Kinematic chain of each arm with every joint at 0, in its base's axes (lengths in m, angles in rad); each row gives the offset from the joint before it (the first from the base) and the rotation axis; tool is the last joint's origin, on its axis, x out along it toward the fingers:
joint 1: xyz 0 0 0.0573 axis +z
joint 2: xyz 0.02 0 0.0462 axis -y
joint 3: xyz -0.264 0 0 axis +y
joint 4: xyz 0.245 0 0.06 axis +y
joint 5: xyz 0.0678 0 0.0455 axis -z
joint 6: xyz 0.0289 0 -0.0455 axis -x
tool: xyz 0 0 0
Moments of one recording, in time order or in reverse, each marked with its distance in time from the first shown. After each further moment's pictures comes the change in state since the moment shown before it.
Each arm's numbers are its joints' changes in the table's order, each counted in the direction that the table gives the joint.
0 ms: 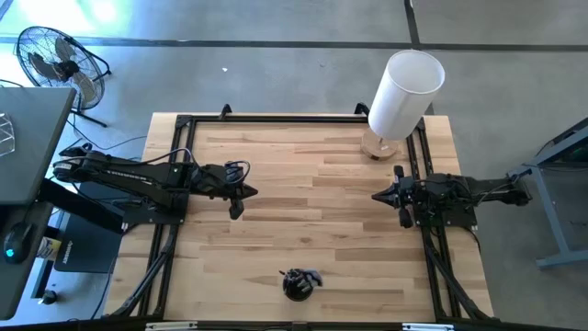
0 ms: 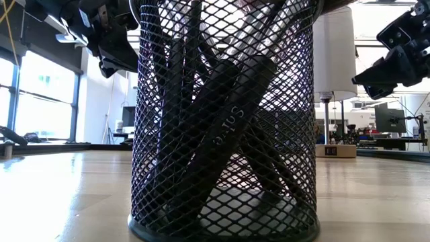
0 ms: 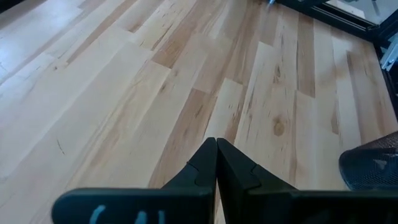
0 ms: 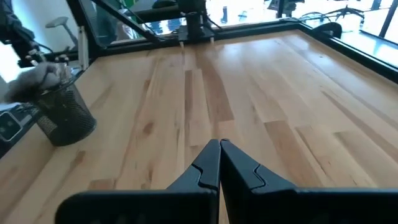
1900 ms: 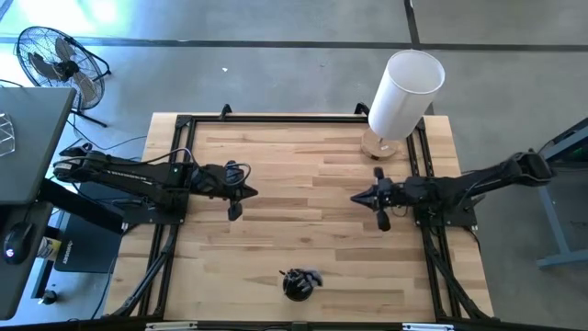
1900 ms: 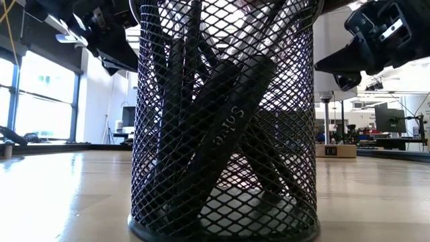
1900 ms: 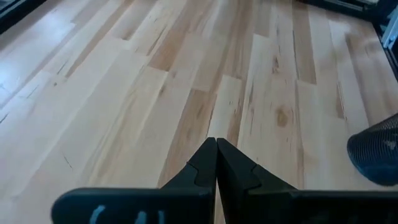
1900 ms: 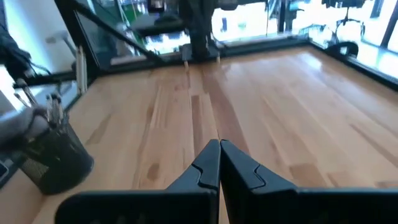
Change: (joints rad) left arm 0.000 0.000 0.000 0.000 0.014 -0.111; right arm 0.055 -0.723 -0.064 -0.699 0.057 -0.020
